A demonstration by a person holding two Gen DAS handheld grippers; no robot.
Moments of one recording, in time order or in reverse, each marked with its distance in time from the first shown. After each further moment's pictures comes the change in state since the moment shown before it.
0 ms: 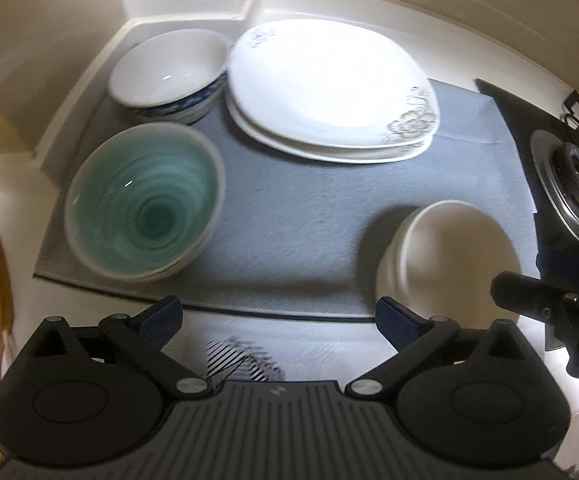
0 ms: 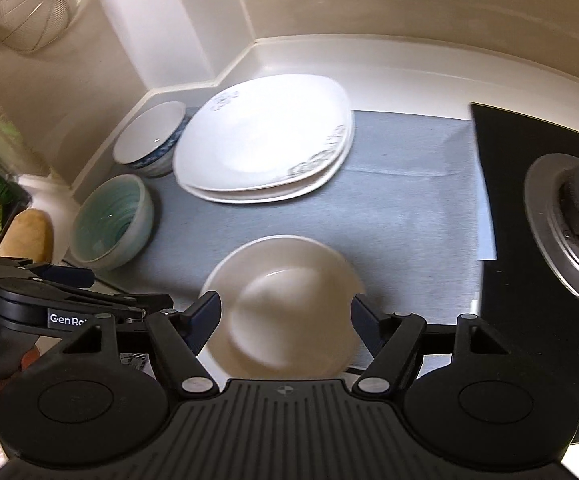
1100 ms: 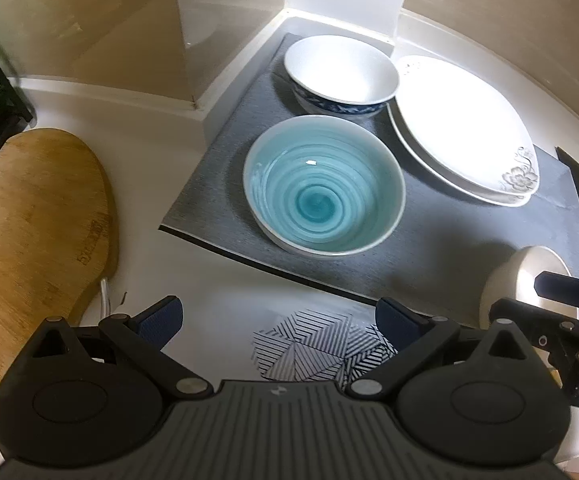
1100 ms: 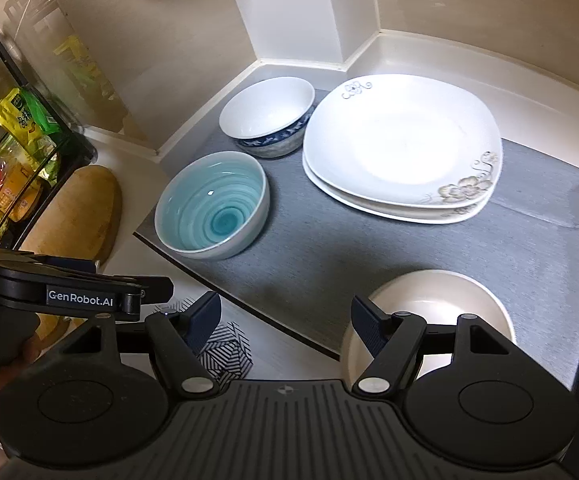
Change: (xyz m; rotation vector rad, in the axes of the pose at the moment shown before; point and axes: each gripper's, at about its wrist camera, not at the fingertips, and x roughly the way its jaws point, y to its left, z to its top) left arm -0.027 0.095 -0.018 -0.227 -0.024 0.104; right arm 0.034 0.085 0.016 -0.171 0.052 0.139
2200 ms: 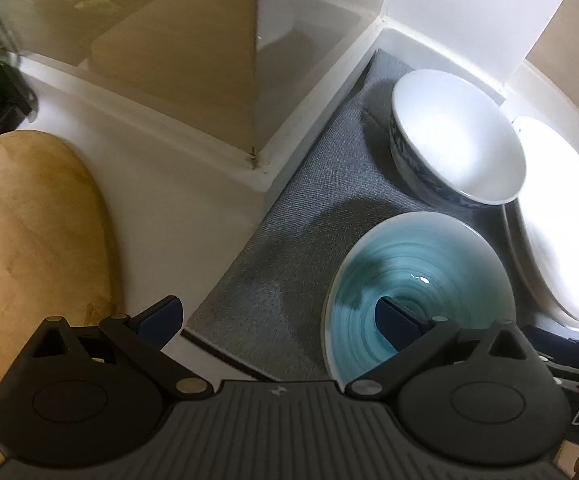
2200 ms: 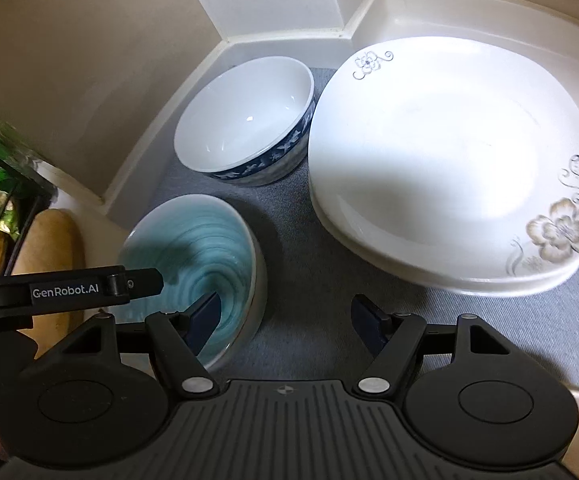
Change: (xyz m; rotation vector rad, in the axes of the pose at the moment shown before) left arm 0.079 0.043 0.084 -0.149 0.048 0.053; right arm 0.110 -0.002 0.062 0.137 0.090 0.013
